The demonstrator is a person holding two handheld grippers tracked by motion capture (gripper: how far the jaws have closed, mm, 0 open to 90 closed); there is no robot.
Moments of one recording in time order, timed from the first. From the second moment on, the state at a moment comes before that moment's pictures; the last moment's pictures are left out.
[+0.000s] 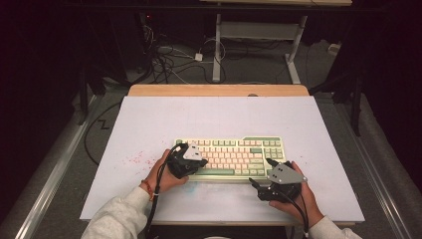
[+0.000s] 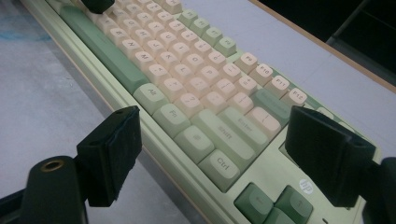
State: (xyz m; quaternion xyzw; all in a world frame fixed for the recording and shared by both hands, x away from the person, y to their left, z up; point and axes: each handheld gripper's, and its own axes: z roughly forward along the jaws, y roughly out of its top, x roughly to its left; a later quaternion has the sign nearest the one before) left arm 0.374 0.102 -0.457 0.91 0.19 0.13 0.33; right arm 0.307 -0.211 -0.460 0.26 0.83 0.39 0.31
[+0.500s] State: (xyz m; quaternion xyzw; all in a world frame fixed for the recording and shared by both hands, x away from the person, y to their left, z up) left arm 0.373 0.101 -0.457 0.91 0.19 0.13 0.33; right arm 0.306 -0.209 -0.461 0.26 0.83 0.39 0.31
